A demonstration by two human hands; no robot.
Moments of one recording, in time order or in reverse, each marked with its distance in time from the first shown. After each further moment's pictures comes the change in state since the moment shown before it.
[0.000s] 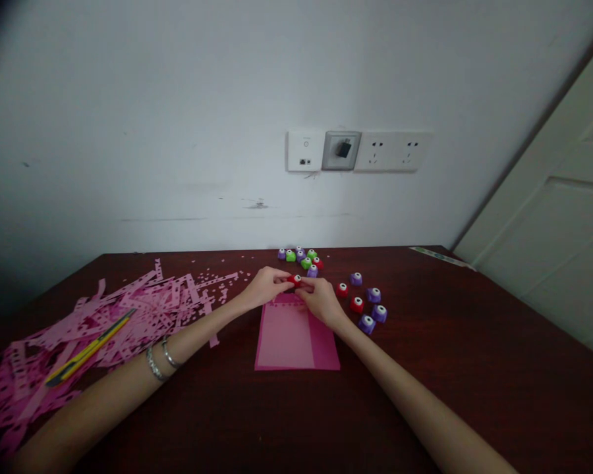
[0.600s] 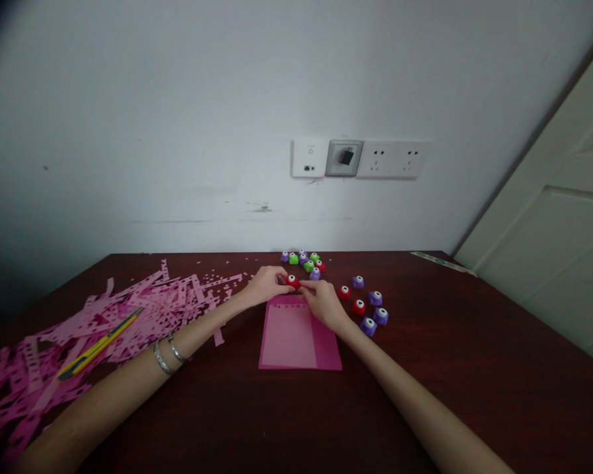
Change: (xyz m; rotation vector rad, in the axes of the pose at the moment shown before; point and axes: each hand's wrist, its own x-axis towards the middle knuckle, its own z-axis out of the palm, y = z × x) left_hand 0.002 -0.013 -0.009 0.164 0.069 0.035; right_hand -0.001 -0.008 -0.003 -0.288 0.072 -0.132
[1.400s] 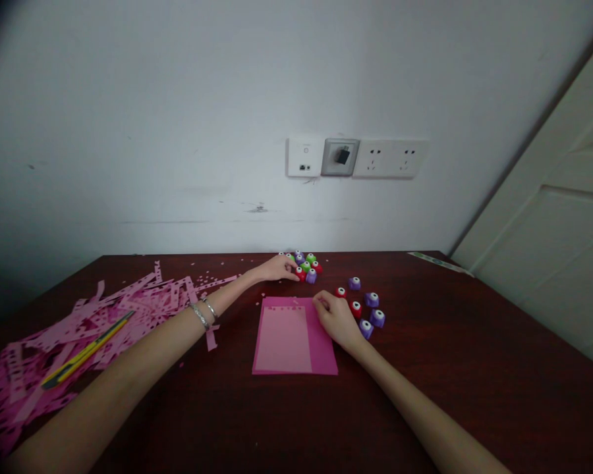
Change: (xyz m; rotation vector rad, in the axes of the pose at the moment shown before) left_hand 0.076 -0.026 0.008 -0.047 -0.339 0.059; right_hand -0.035 0.023 -0.013 -0.034 0.028 0.065
